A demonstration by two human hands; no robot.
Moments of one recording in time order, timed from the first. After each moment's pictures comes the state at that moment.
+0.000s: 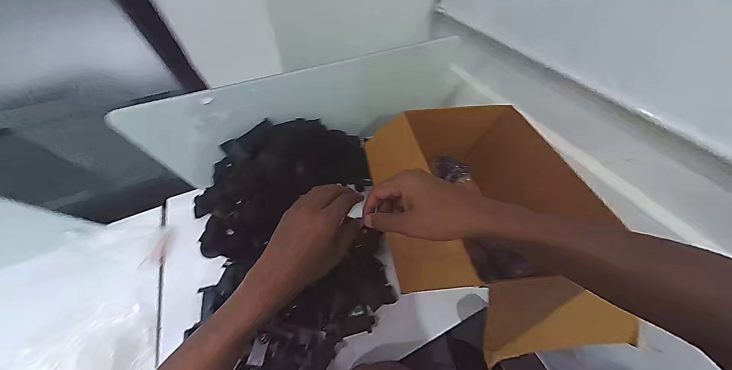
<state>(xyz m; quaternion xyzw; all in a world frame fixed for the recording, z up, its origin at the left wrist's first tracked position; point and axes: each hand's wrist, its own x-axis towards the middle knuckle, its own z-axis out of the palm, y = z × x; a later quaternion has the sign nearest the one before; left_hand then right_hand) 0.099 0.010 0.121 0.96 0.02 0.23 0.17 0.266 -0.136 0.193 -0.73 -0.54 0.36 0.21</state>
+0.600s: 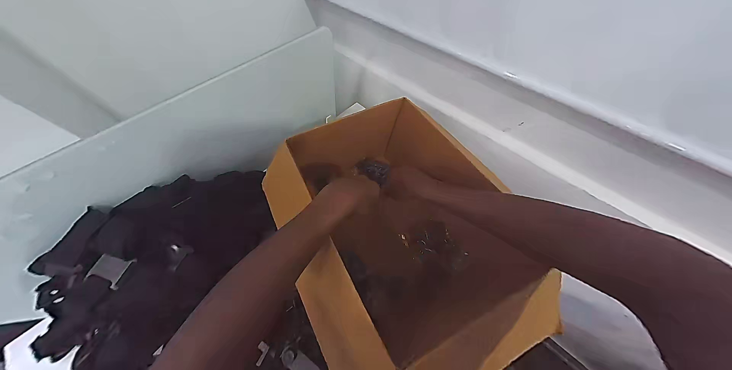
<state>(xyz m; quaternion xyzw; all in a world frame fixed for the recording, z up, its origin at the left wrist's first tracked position) 0.437 -0.090 0.089 0.94 -0.11 -0.32 0.06 0.521 -0.227 0.043 -0.92 -0.28 0.28 -0.01</state>
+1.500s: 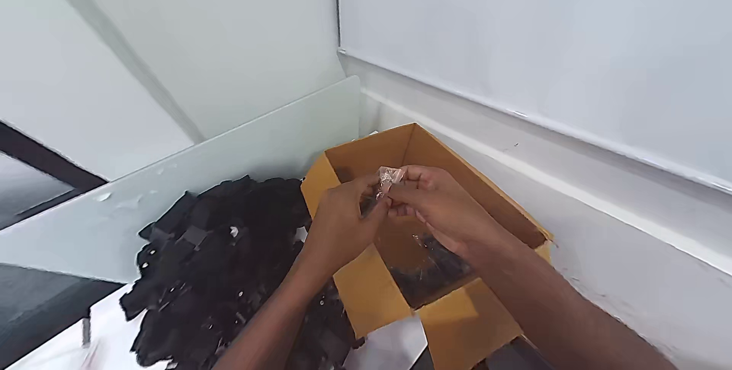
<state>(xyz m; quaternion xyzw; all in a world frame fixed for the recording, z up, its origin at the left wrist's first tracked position) 0.258 -0.076 0.166 0.89 -0.02 0.17 0.42 0.332 -0.237 0.193 -0.67 -0.16 0.25 0.68</state>
